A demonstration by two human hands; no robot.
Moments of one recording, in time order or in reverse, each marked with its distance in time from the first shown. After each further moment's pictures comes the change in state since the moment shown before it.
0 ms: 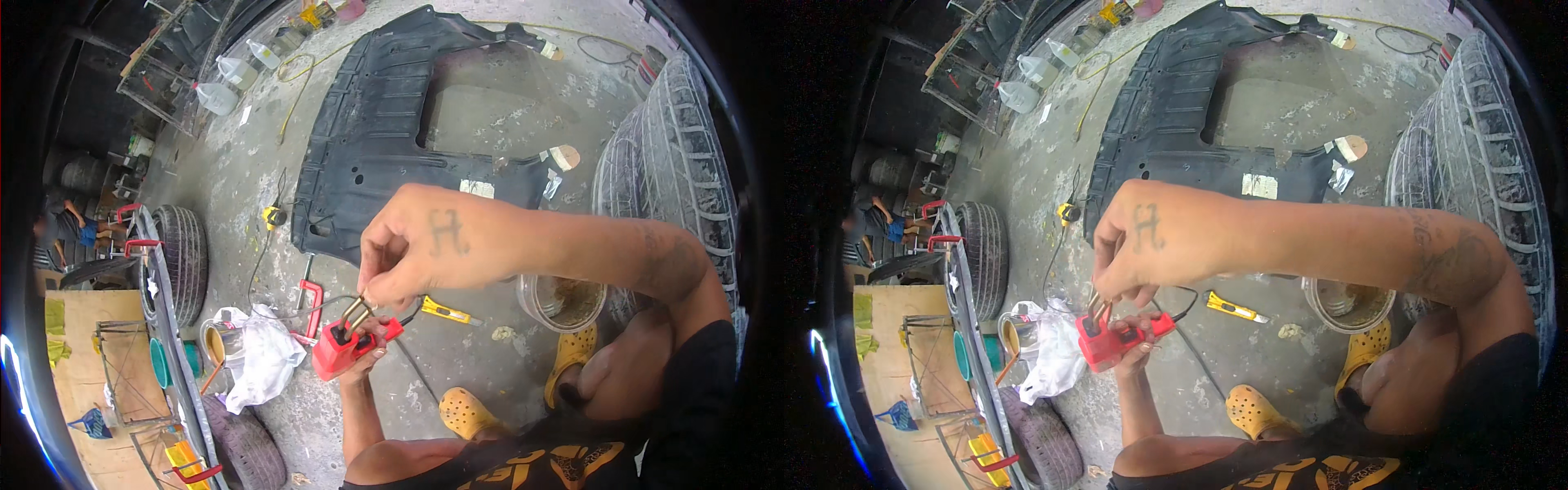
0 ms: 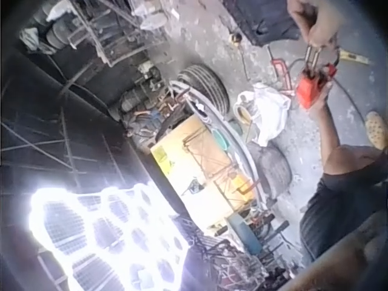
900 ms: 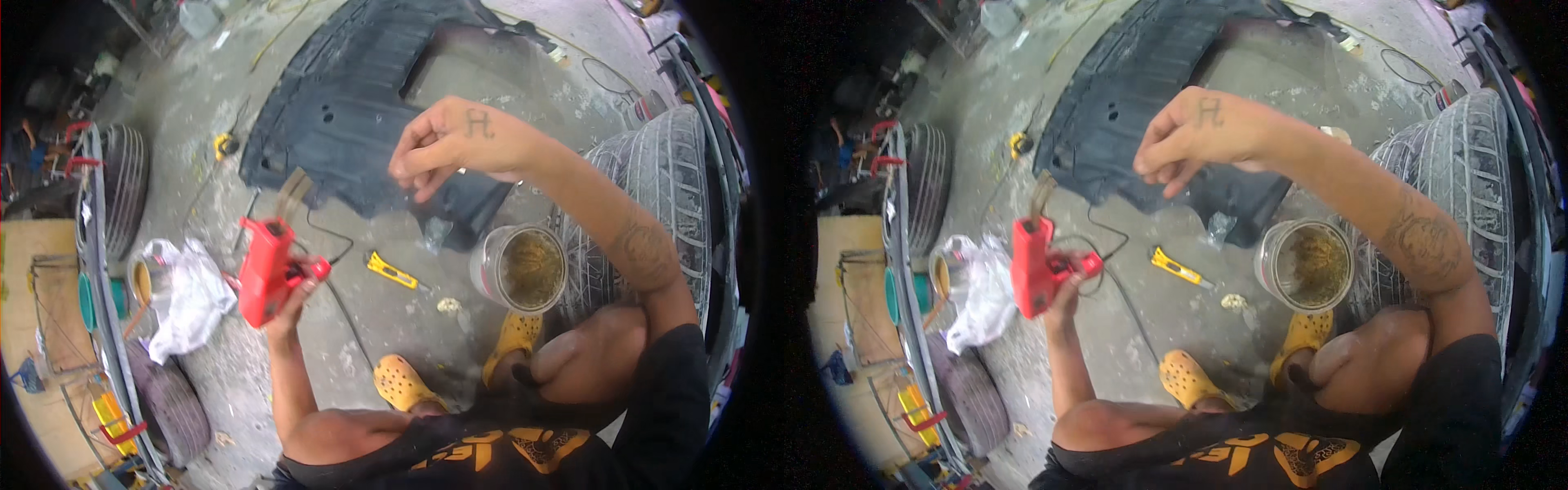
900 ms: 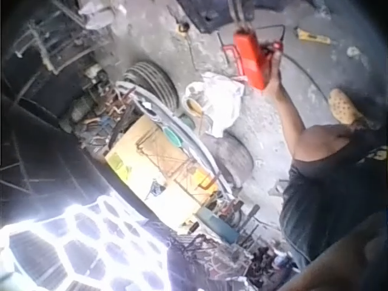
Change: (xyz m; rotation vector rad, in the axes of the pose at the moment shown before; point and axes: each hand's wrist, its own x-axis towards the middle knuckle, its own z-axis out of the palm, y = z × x) left_hand -0.002 0.023 -0.031 0.276 0.226 -0.108; right_hand 0.023 0.037 -0.039 -0.042 0.125 0.164
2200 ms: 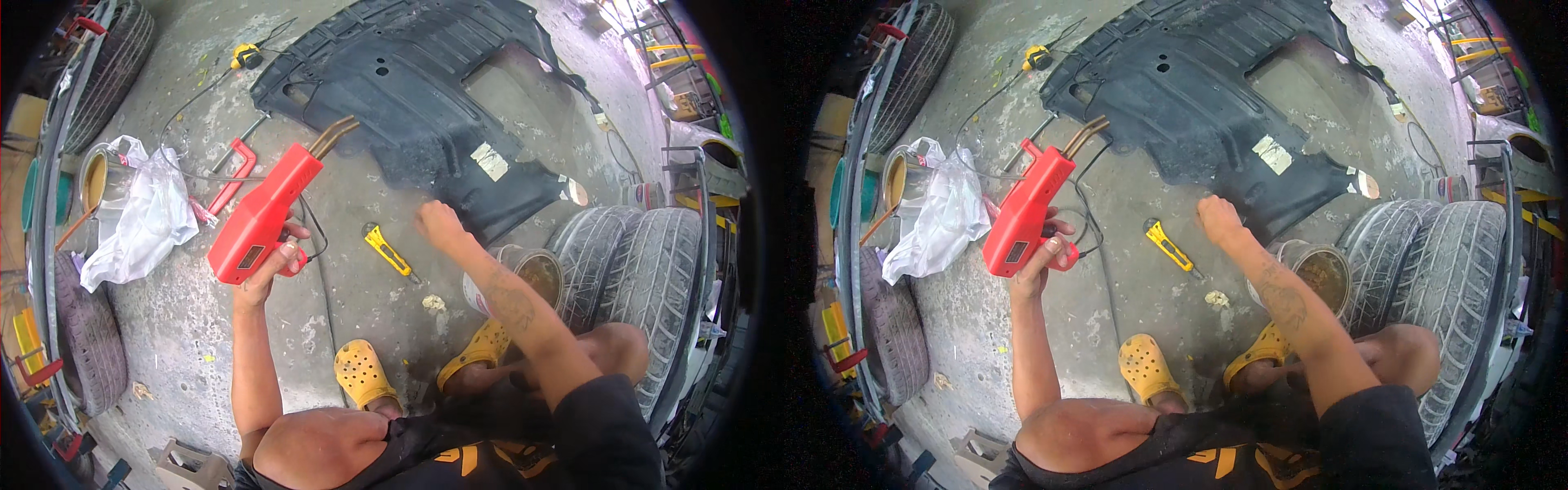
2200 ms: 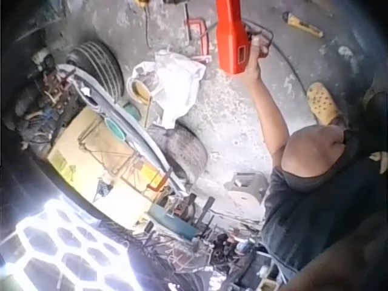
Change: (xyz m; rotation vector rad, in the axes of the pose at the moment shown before) left_hand -0.028 -0.022 -0.050 -0.132 0.128 -0.124; right_hand 0.081 0.305 0.061 -1.304 0.163 0.116
